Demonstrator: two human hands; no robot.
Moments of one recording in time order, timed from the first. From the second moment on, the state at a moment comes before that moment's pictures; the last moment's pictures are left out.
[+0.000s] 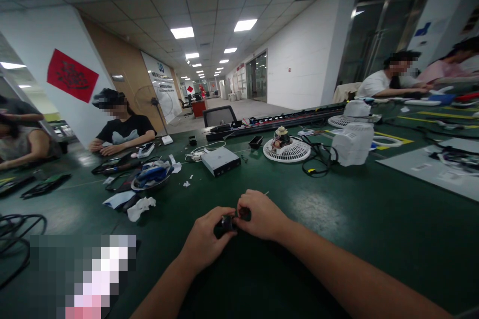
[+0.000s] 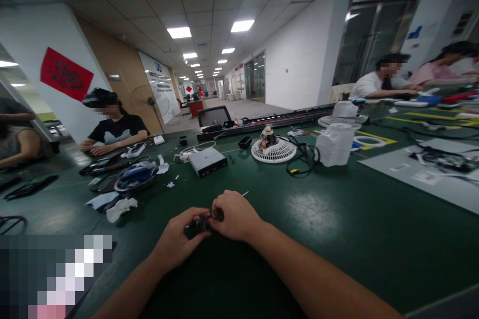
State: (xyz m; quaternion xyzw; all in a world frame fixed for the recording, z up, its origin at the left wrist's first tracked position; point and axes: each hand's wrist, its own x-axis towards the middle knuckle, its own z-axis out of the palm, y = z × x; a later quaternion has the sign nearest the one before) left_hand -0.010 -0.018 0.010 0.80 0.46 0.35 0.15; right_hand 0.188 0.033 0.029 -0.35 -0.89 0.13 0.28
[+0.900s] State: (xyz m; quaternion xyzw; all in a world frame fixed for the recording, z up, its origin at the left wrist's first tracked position) left_hand -0.021 -0.009 0.008 0.74 0.53 0.41 0.05; right_hand 0.189 0.035 0.031 -0.33 -0.72 0.34 0.51
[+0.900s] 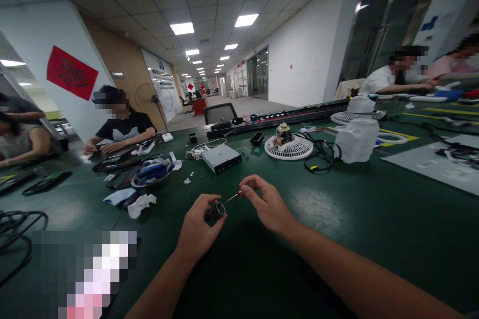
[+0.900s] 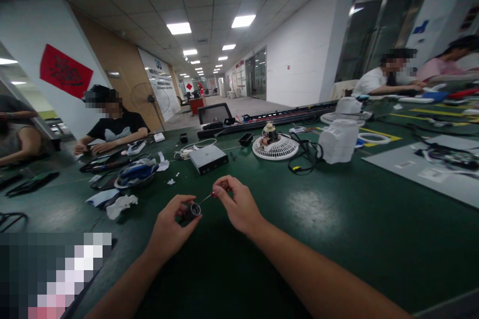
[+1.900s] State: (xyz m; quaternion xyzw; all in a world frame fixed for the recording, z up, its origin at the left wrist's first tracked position) left_hand -0.017 -0.012 0.009 0.76 0.51 0.40 0.08; right_hand 0.193 0.037 0.026 -0.25 -0.74 0.37 0.50
